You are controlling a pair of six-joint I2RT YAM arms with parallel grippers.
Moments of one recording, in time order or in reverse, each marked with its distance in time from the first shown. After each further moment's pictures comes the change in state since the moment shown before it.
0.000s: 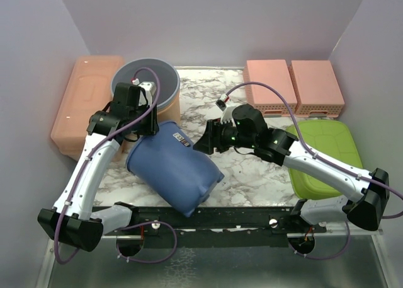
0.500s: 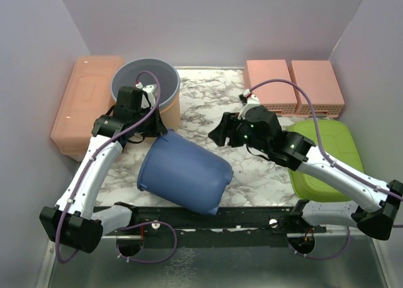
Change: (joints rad) left arm 0.000 -0.003 -0.083 0.103 0.171 -0.114; right arm 0.000 -0.098 0.000 -0.100 0.305 0.034
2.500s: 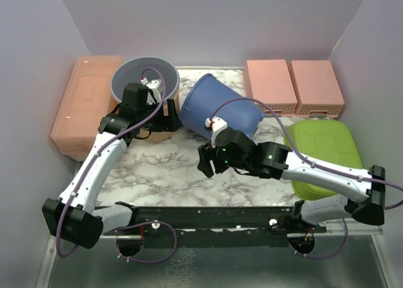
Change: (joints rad) left arm -0.034 0.002 -0.033 0.171 -0.002 -0.041; right arm 0.251 0.136 0.040 -0.174 0.046 -0.202
